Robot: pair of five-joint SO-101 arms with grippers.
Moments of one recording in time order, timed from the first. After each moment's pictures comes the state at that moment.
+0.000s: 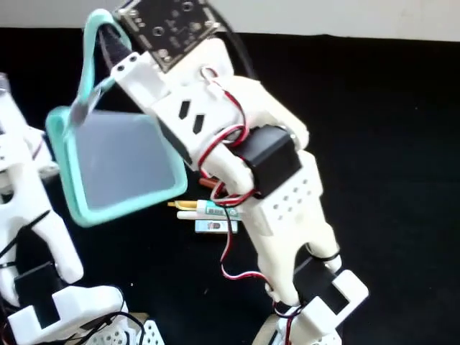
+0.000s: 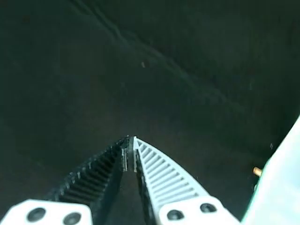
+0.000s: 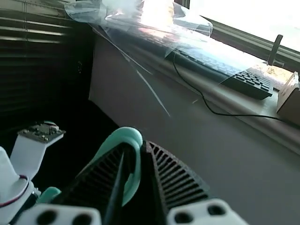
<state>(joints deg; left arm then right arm) -35.3 -7.0 2.0 89.8 5.8 -46.8 3.4 -55.8 62.4 13.0</state>
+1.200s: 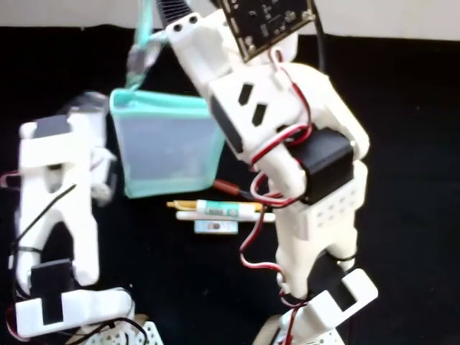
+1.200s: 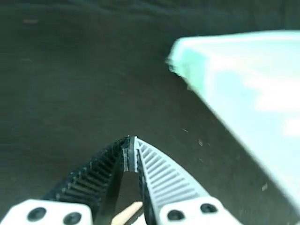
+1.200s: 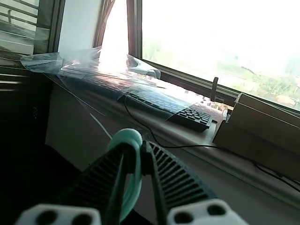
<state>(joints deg) -22.2 -6.9 15.0 91.6 -6.4 -40.4 3.3 -66.5 60.2 13.1</state>
